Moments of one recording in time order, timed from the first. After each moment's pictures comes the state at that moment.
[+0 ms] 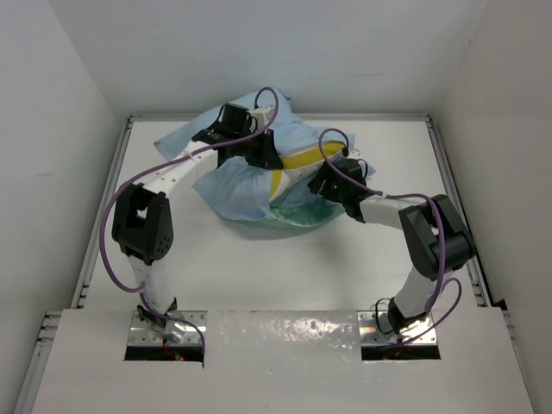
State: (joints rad) left arm -0.40 1.87 1.60 -0.45 0.55 -0.23; right arm 0.36 1.73 0.80 0.33 0.06 0.64
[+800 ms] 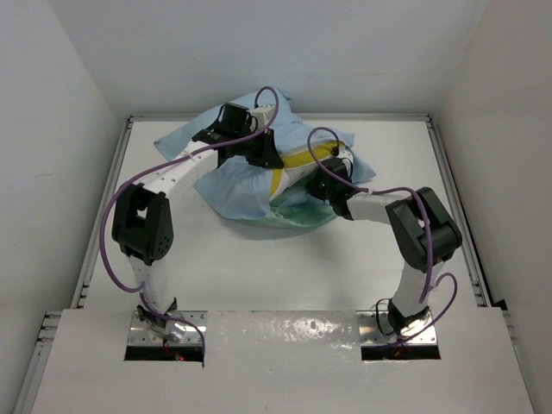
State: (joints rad) left arm -0.40 1.87 1.60 -0.44 0.56 -0.23; right arm 0.44 1.82 0.89 0.34 0.14 0.73
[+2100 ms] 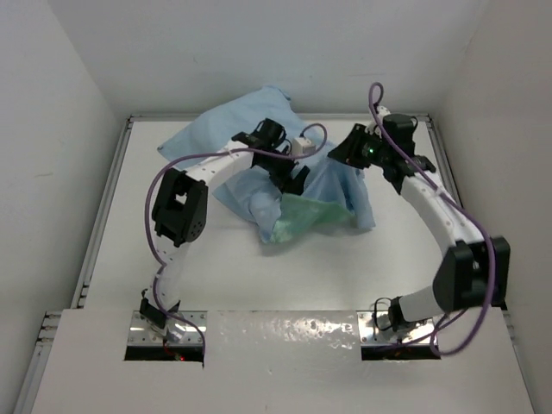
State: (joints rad) left arm -0.53 2.19 1.80 -0.68 0.61 0.31; right arm 0.16 1.39 1.12 -0.19 -0.44 0.51
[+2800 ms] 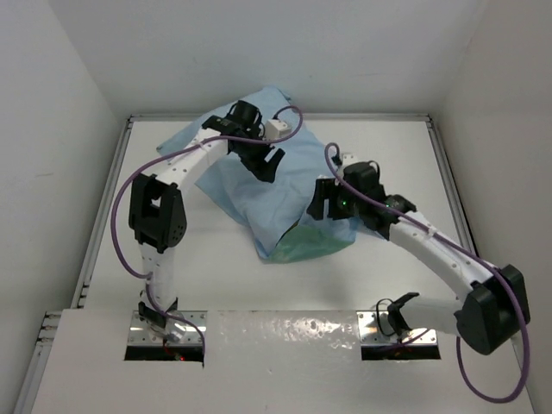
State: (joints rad) left arm -0.42 2.03 1.90 -0.88 0.44 0.38; right arm 0.49 1.21 0.91 -0.37 -0.08 0.35
